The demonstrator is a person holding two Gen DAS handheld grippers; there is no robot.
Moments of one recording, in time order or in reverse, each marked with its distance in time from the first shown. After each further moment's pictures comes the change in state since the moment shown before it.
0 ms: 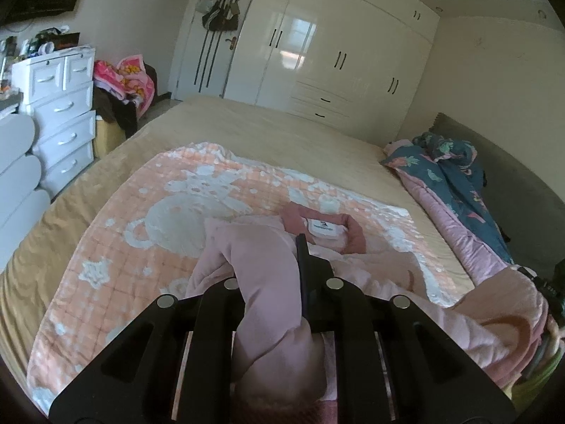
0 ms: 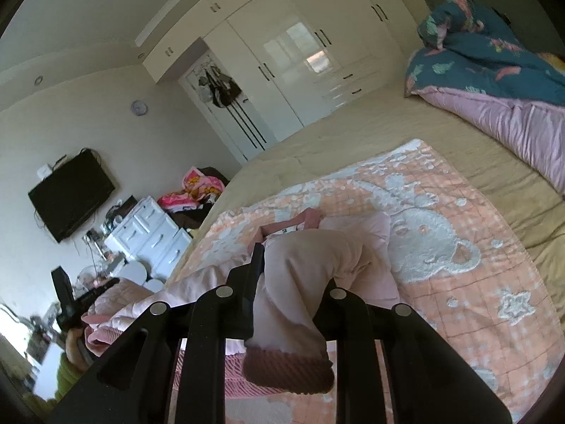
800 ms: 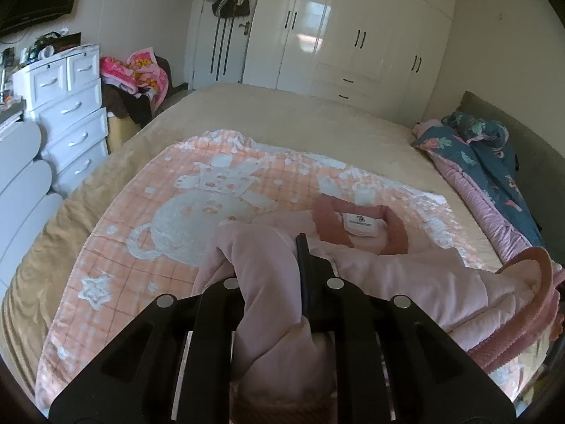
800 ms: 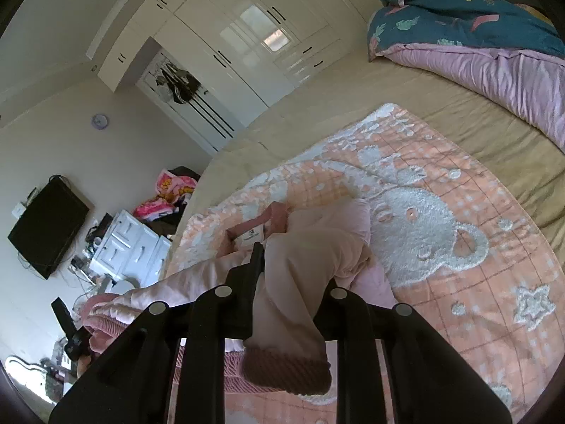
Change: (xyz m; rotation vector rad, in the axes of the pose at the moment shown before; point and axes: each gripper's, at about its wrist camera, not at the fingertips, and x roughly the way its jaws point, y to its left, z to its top) left arm 0.084 0.007 0.011 0.032 0.075 0.114; right arm 0.082 -0.054 0.024 0.139 0.086 -0.092
